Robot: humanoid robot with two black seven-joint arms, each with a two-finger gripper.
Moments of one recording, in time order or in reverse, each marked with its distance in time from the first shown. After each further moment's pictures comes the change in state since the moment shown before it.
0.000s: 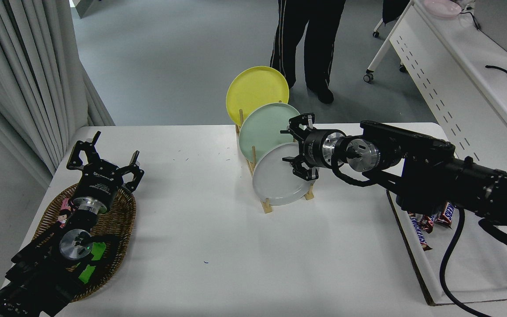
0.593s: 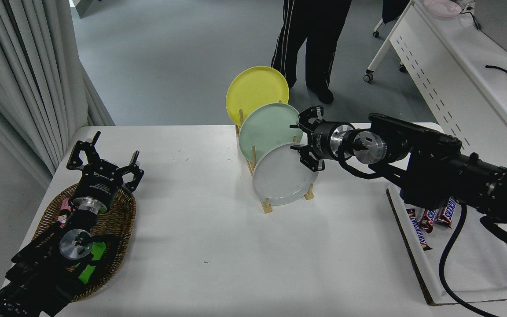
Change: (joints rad) left arm 0.000 0.000 0.000 0.000 0.000 0.000 0.000; right arm -0.001 0.003 0.023 -0.074 -0.008 -0.004 -0.004
